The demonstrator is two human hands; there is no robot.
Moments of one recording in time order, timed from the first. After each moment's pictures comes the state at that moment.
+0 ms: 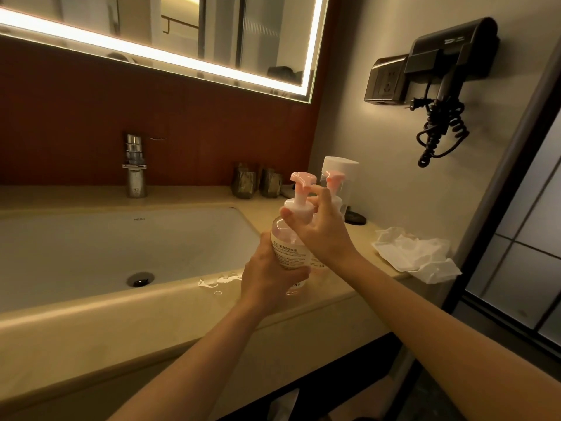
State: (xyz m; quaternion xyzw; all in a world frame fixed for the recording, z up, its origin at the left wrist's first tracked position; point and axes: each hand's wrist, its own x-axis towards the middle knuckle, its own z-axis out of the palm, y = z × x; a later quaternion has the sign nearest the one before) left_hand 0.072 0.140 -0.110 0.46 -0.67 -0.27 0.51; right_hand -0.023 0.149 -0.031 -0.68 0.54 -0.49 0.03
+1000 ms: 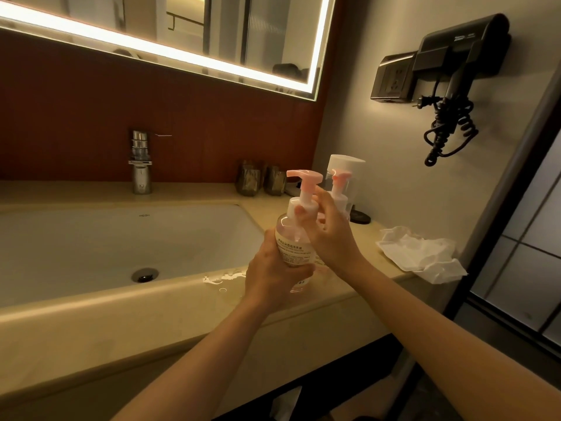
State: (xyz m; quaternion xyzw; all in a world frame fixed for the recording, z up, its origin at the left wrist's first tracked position) left_hand 0.073 0.140 -0.111 0.47 -0.66 -0.27 0.52; right_hand -0.021 0.157 -0.034 -0.69 0.50 -0.51 0.09
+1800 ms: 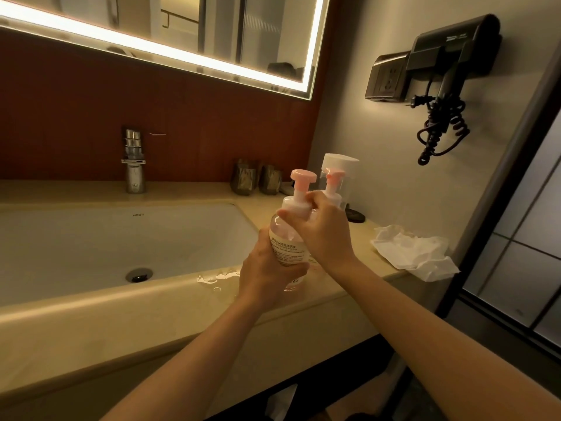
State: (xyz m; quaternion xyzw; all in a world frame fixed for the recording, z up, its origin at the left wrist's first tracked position) left_hand 0.071 0.138 -0.112 0.47 -0.67 -0.26 0.52; right_hand -0.019 0.154 -0.033 -0.67 0.55 -0.50 -0.02
